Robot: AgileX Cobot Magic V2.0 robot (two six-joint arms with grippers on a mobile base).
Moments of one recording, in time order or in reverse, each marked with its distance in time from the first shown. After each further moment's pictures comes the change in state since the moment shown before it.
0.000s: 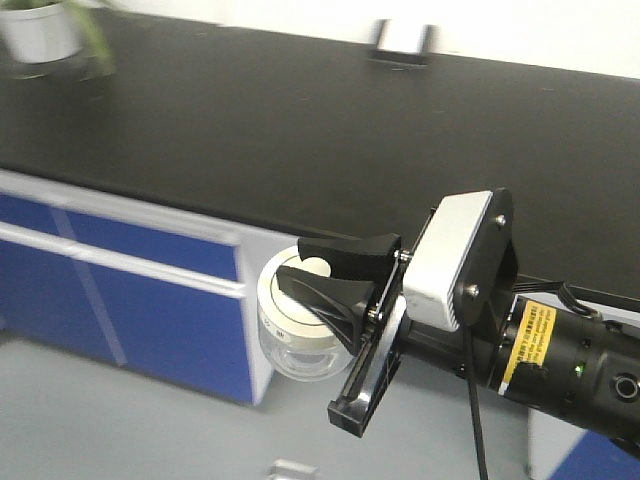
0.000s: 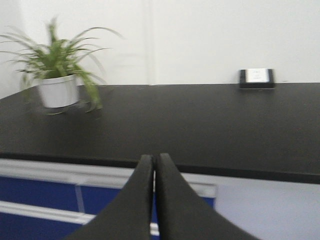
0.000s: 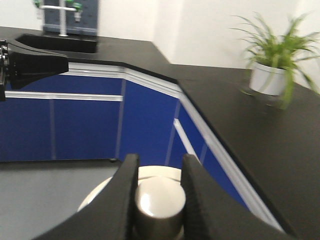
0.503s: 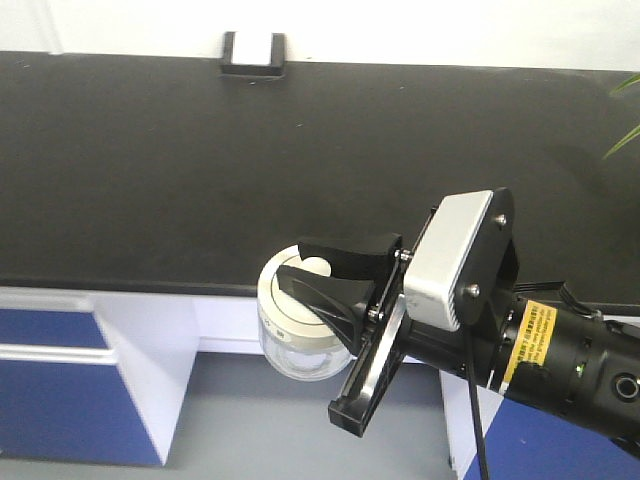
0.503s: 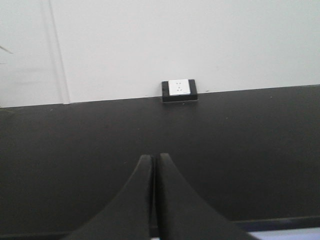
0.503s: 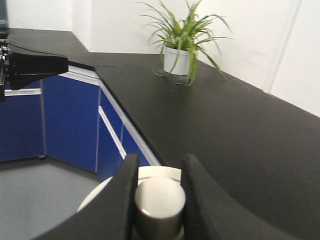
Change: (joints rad) left arm 0.000 0.000 0.000 0.000 0.000 0.000; right arm 0.000 0.000 0.000 0.000 0.000 0.000
